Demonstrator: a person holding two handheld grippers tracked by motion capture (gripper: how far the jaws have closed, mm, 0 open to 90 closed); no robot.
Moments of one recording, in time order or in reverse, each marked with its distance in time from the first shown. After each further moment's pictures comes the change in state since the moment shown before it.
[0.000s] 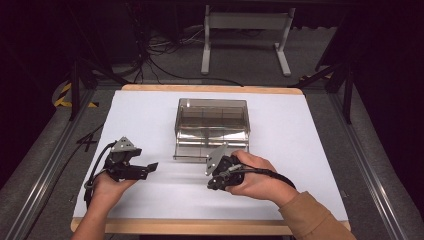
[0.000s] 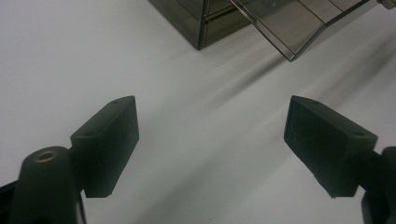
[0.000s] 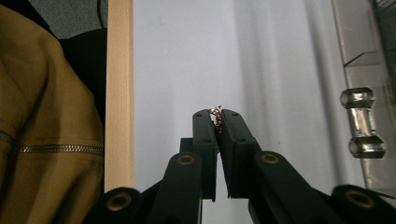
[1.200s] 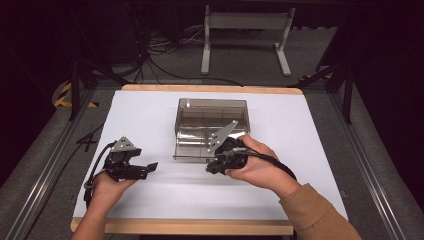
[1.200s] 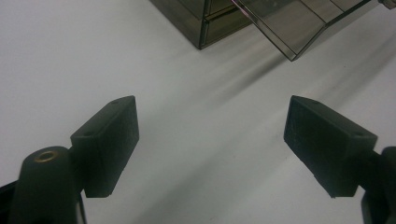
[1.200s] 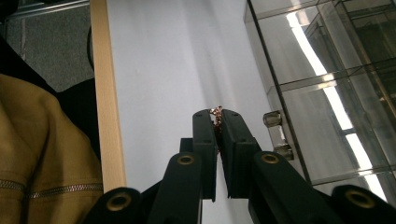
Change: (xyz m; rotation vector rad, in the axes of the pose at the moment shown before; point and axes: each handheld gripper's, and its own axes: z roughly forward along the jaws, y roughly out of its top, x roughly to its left) left arm 0.001 0.000 0.000 0.000 0.002 0.000; right arm -0.020 0.013 -0.033 -0.105 -0.046 0.147
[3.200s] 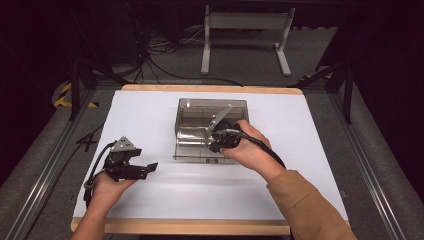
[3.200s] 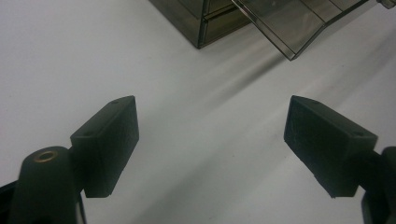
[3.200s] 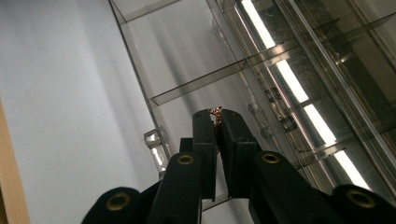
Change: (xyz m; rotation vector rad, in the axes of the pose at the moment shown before) left arm 0.001 0.000 0.000 0.006 -0.010 -0.003; right arm -0.056 0.006 0.024 0.053 -0.166 0.130
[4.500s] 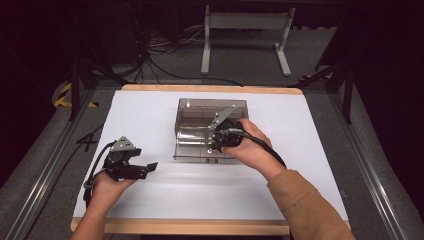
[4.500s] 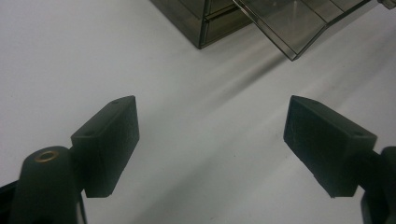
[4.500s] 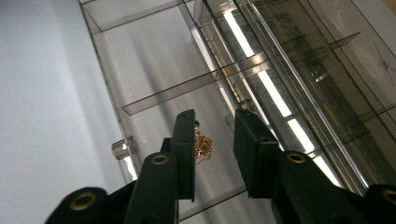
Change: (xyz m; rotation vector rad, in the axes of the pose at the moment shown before) left arm 0.002 0.000 0.000 0.000 0.001 0.007; right arm -0.007 -0.006 0.000 -0.073 -0.052 -0.033
